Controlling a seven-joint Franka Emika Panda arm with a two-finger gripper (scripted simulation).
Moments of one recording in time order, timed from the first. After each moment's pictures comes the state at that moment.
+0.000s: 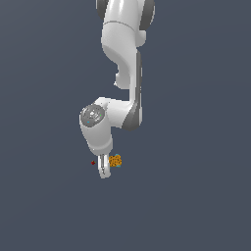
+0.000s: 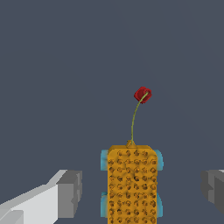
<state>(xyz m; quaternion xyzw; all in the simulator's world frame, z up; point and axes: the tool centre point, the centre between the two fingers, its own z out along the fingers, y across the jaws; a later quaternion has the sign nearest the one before) 0.060 -0.091 0.066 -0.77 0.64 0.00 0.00</state>
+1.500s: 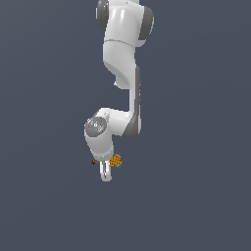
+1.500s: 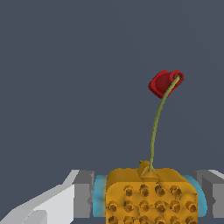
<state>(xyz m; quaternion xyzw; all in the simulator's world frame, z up) 0.060 -0.091 0.015 -0.76 0.64 0.00 0.00</state>
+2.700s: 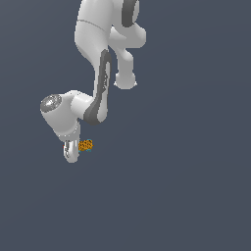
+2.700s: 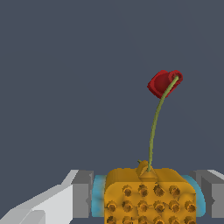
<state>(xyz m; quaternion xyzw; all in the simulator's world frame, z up) -0.004 -0.234 0.053 -0.76 0.65 0.00 0.00</state>
